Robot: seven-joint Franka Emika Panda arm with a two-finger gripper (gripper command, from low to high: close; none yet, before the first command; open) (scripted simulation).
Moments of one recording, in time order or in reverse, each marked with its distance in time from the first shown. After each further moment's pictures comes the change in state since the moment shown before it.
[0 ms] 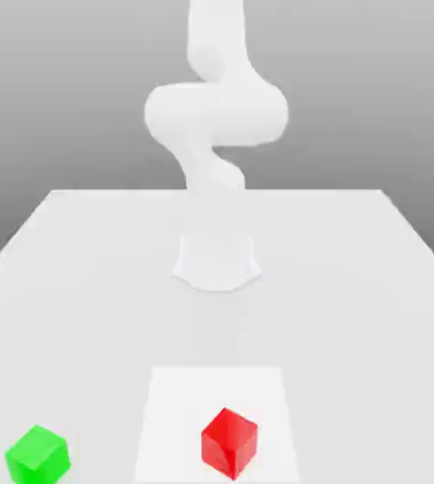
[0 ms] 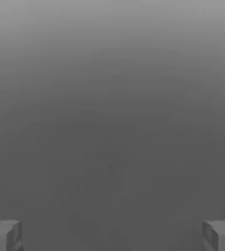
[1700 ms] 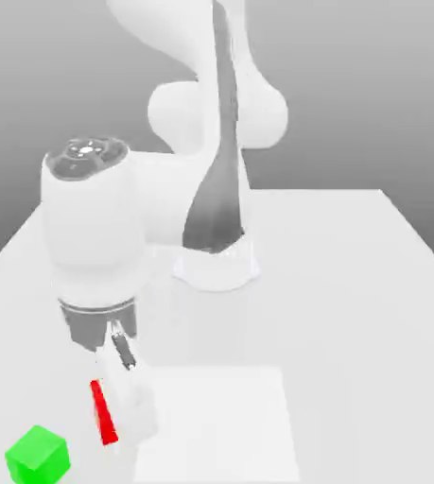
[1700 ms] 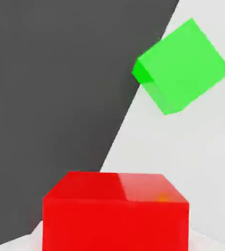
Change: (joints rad) arm -0.301 0.929 -0.052 -0.030 0.029 0.237 0.951
